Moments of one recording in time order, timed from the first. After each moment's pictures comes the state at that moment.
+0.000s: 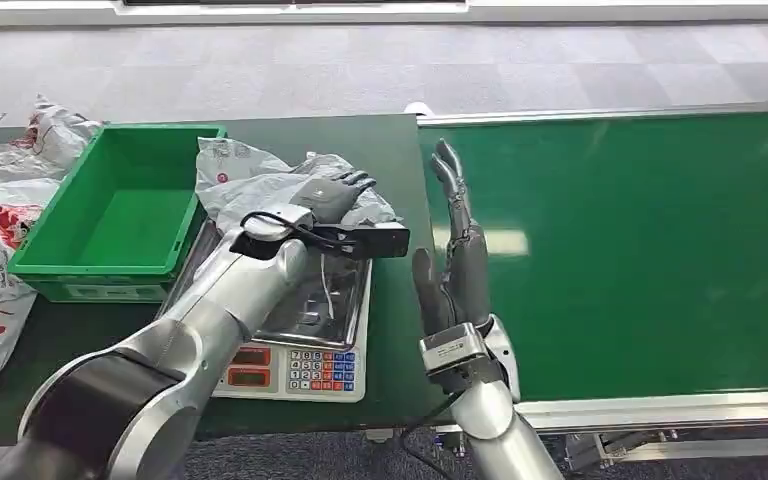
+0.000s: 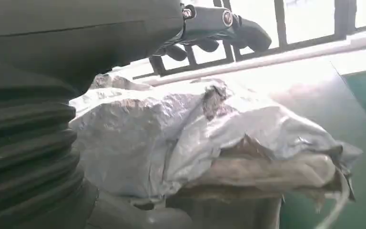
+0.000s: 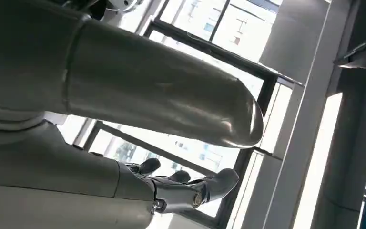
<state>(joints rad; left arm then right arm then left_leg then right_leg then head) -1.00 -0.29 -0.22 -0.31 -1.39 -0.18 -0.13 -0.26 0.22 0.47 -1.51 0.39 -0.31 -0.70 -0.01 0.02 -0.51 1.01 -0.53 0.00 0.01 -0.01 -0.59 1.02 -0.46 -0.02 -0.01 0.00</state>
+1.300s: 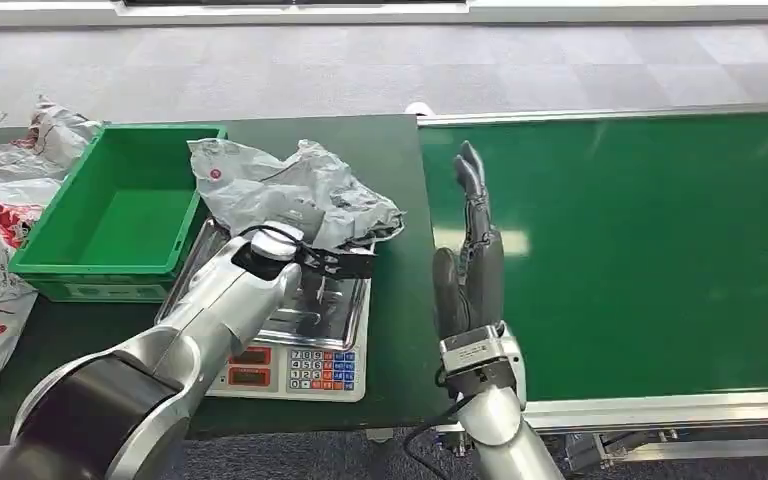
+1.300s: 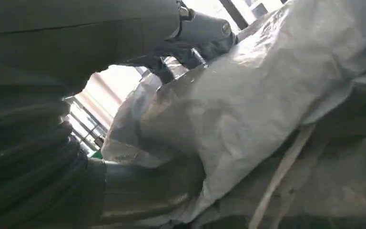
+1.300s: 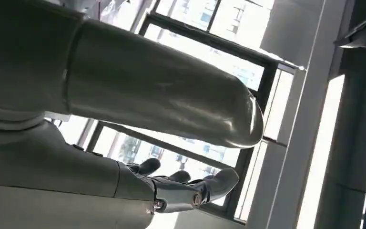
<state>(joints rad) -0.98 -0.24 -0.39 -0.27 -1.55 -0.31 0.18 -0.23 0.21 0.46 -1.54 0.35 -0.35 -0.70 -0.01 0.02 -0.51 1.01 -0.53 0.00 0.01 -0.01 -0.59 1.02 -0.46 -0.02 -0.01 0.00</state>
